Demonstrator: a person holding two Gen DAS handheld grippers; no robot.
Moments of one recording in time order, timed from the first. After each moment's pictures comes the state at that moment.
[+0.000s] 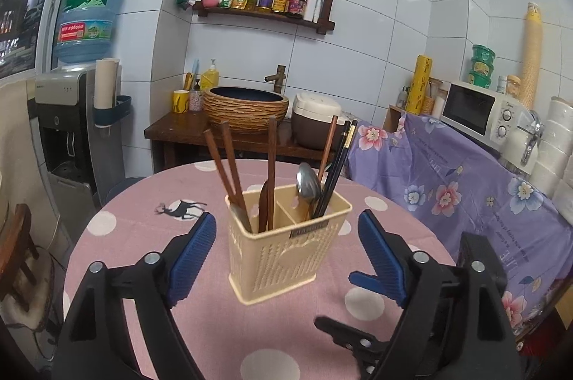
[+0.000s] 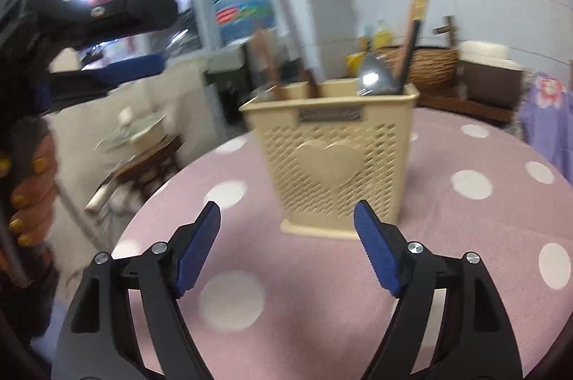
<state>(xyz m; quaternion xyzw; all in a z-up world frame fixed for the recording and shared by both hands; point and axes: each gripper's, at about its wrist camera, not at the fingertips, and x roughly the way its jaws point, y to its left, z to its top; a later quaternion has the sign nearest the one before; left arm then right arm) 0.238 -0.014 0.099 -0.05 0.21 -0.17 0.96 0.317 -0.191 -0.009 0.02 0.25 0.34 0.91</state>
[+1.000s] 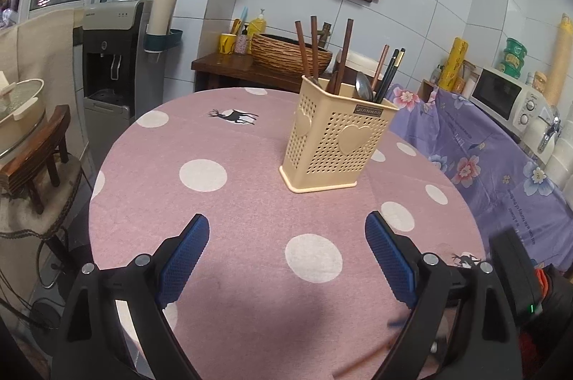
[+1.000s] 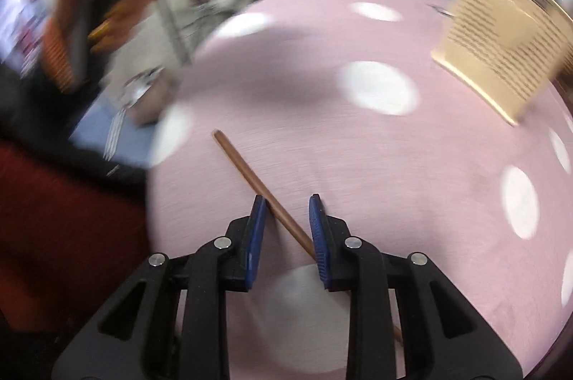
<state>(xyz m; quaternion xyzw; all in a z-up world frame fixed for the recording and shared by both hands) 0.168 0.038 0.017 -0.09 0.29 -0.10 0.95 0.232 -0.180 -0.075 -0.22 0.42 0.46 0.75</state>
